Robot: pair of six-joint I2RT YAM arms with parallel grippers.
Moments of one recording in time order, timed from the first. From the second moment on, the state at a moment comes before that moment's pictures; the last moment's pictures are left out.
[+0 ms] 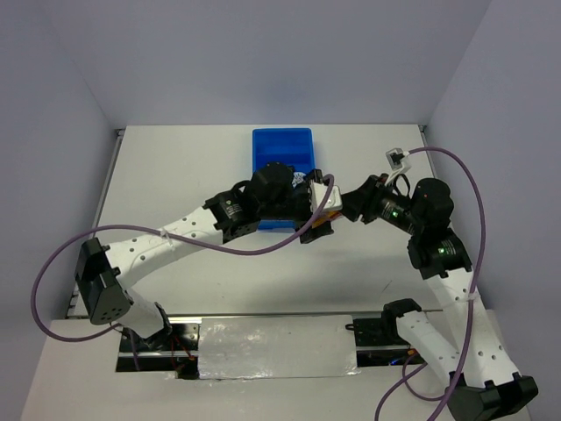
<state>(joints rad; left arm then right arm) -0.96 1.51 1.40 -0.22 0.32 0.37 0.21 0.74 0.89 -0.30 -0.61 0.57</state>
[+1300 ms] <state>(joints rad) -0.45 2.18 1.94 -0.21 0.30 0.85 0.23 0.55 0.77 -0.32 -0.04 0.52</state>
